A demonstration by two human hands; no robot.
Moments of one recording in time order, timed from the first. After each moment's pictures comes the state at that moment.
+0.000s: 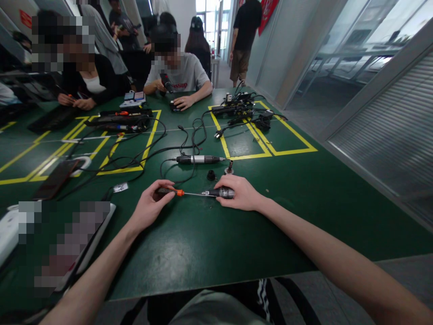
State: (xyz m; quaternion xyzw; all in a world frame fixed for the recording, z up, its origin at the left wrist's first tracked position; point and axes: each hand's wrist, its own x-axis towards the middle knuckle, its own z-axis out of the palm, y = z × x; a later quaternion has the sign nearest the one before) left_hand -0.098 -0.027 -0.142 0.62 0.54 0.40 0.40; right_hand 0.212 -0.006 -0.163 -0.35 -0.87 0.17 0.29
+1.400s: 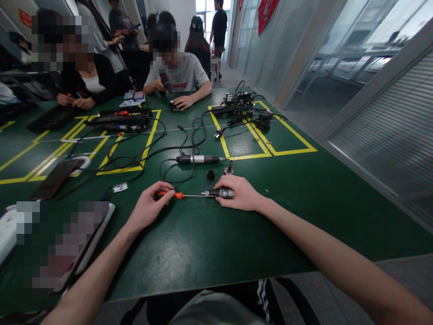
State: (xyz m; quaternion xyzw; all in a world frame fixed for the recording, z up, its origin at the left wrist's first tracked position) left_hand -0.097 -0.026 -0.139 0.65 0.56 0.36 0.37; right_hand 0.213 -0.007 -0.161 -0.35 -0.88 0.18 0.28
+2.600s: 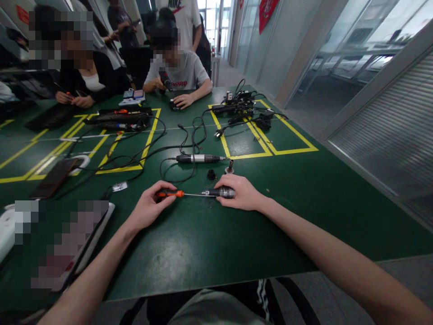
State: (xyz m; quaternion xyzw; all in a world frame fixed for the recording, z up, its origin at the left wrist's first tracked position) left_hand -0.103 -0.026 -0.143 0.67 0.52 0.35 0.39; right_hand 0.213 -0.006 -0.163 -0.34 -0.88 0.18 0.29
